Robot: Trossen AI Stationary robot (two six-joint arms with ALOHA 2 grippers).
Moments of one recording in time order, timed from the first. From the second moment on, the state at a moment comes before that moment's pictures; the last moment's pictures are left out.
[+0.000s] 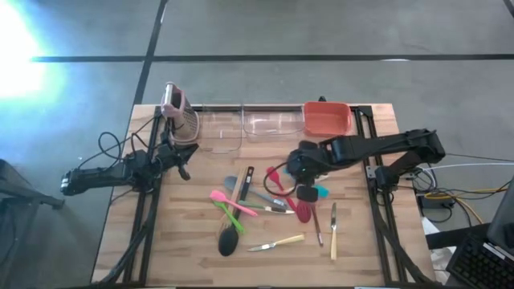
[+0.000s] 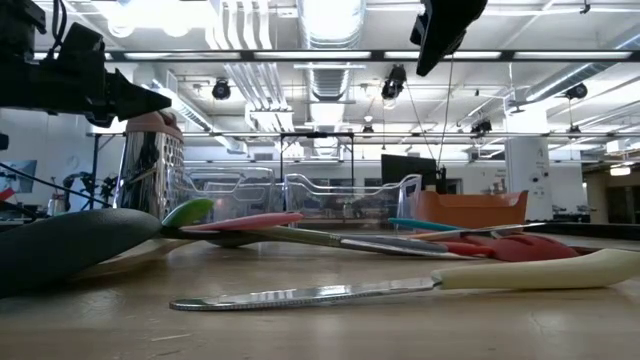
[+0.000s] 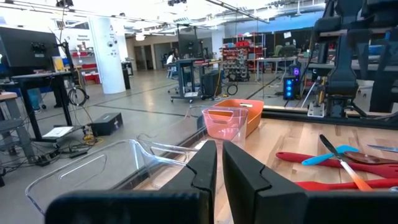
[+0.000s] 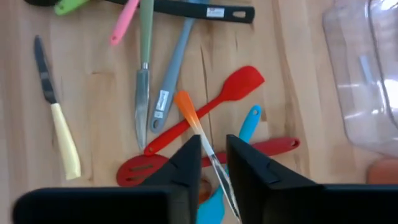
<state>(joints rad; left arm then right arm) 0.09 0.02 0.01 0.07 -0.43 0.11 0.12 1.54 1.45 -1.06 0.11 0.22</state>
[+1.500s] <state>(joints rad) 0.09 0.02 0.01 0.07 -0.43 0.11 0.12 1.81 1.20 -0.84 0.10 0.16</state>
